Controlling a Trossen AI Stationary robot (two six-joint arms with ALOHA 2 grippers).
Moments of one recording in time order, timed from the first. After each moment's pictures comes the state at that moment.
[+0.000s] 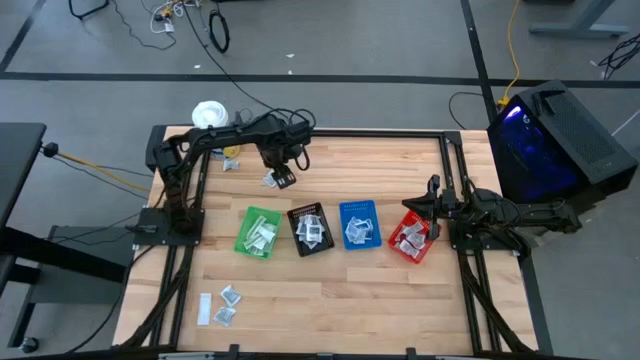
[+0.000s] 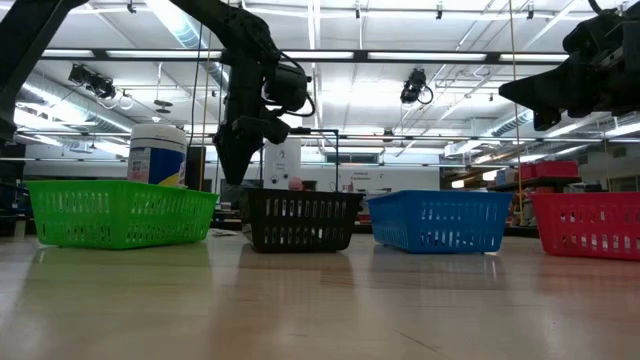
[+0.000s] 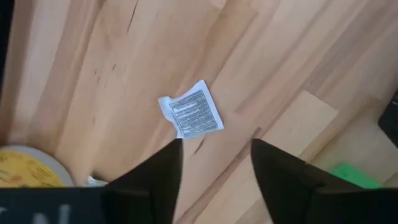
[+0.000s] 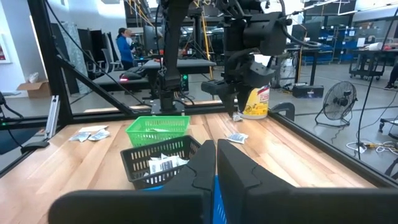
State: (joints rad) left arm 0.48 1.89 1.50 -1.17 -0.10 -0.02; right arm 0.04 0.00 0.02 0.04 0.17 0.02
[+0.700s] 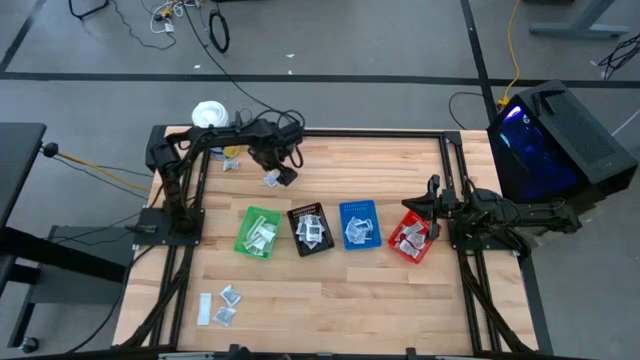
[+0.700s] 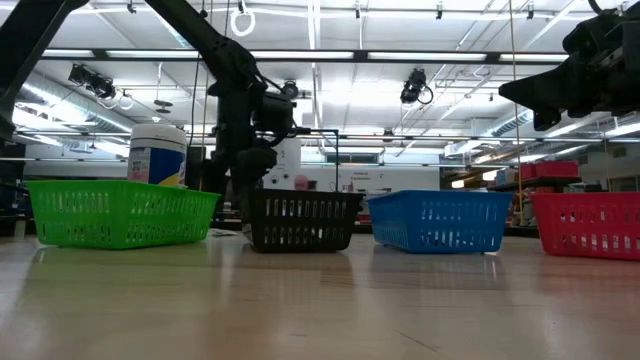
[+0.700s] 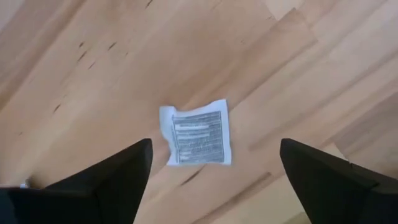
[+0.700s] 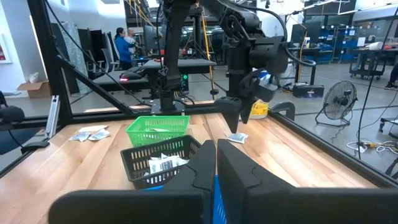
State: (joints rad) left arm 0.56 1.88 1.31 -0.93 -0.03 -0.25; right arm 0.04 0.01 0.02 0.04 0.17 0.02
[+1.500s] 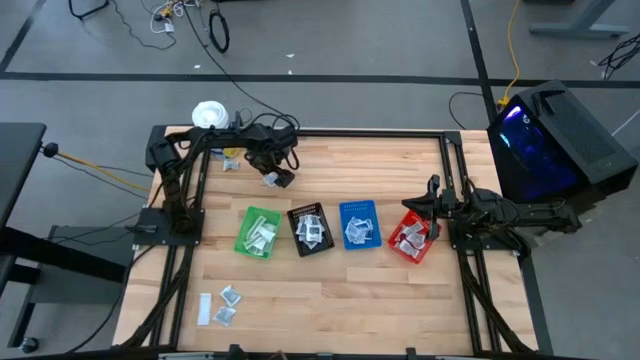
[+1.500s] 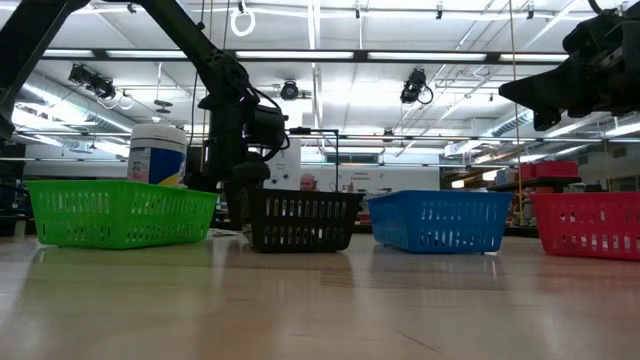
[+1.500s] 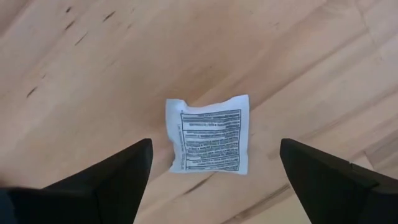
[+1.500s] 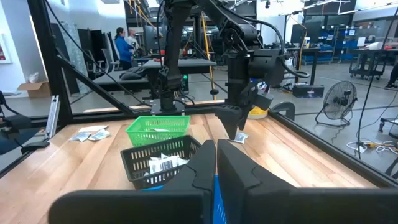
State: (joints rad) left arm 0.59 1.88 1.20 -0.82 0.00 -0.30; right arm 0.04 0.00 0.02 0.04 0.17 0.02
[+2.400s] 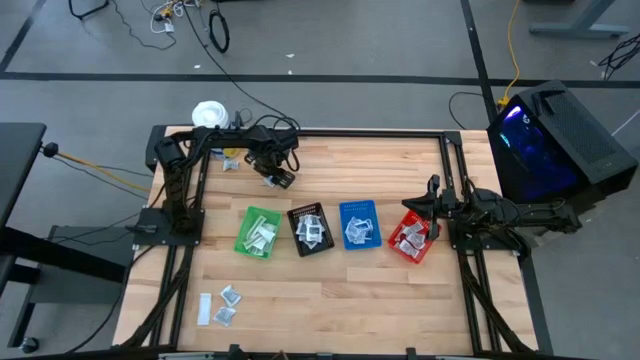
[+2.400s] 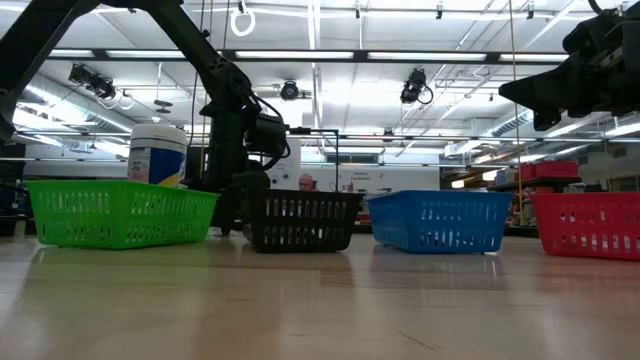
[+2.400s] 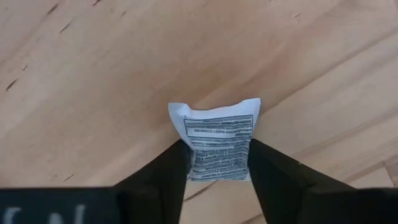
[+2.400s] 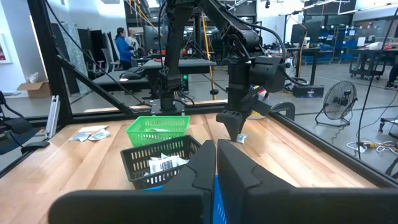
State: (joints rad) left arm 0.59 1.92 1.20 -0.81 0.01 -0.33; right arm 0.04 0.00 0.02 0.04 0.17 0.02
